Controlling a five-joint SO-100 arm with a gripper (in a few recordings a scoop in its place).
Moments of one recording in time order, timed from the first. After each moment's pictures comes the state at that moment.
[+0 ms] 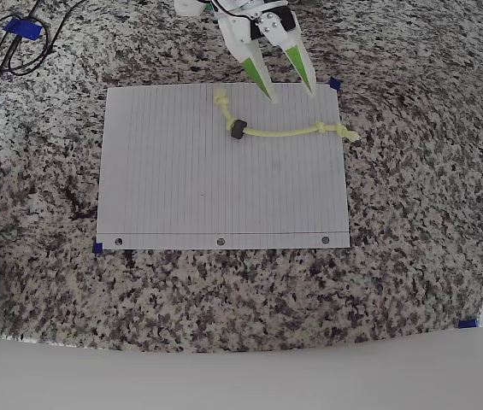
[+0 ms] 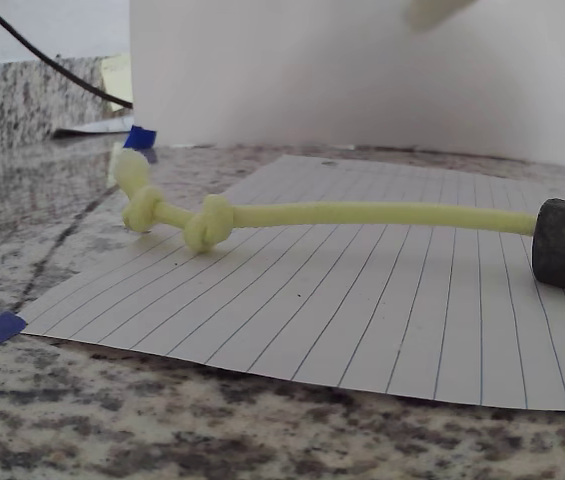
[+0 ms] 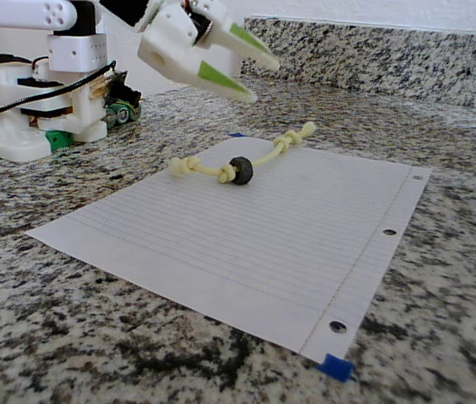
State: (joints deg) arm -21.5 181.4 179.4 34.7 -41.6
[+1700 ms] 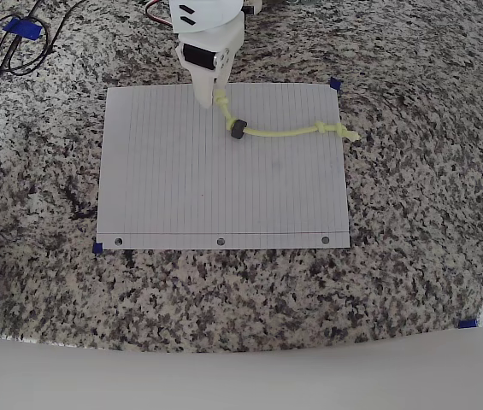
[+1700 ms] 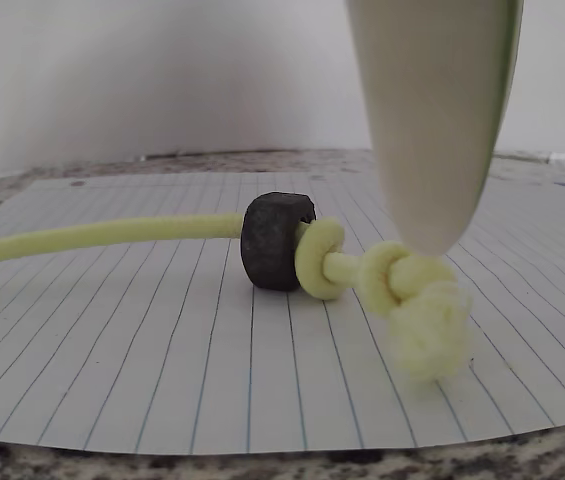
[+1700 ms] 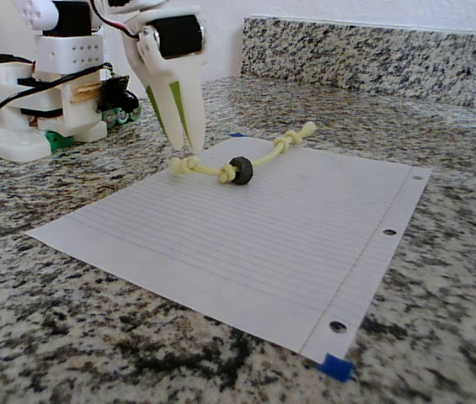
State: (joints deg) arm -0.9 131.3 148.5 59.5 -117.1
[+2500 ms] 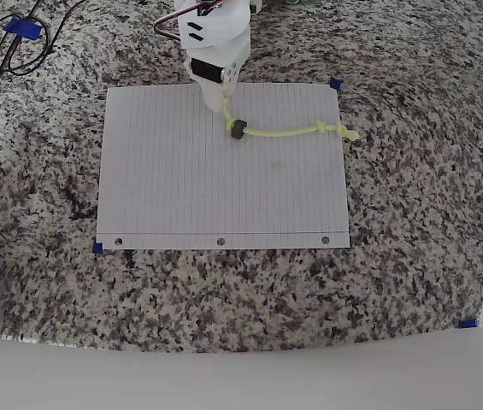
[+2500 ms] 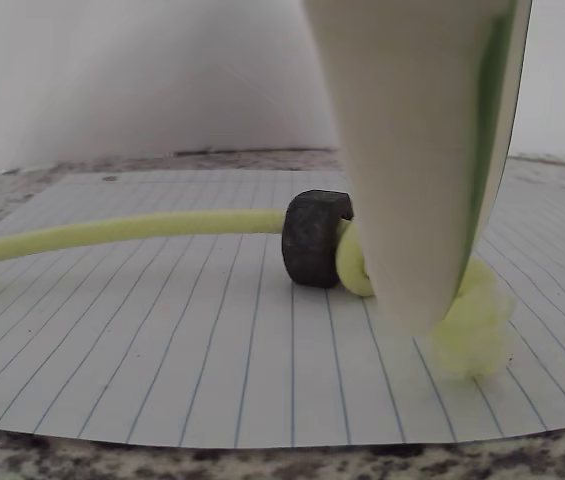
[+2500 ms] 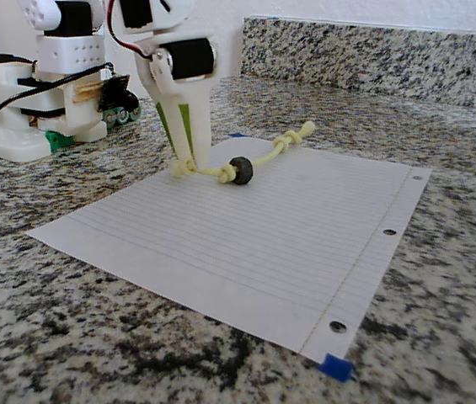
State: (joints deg) arm -3.8 122.3 148.5 52.4 -119.6
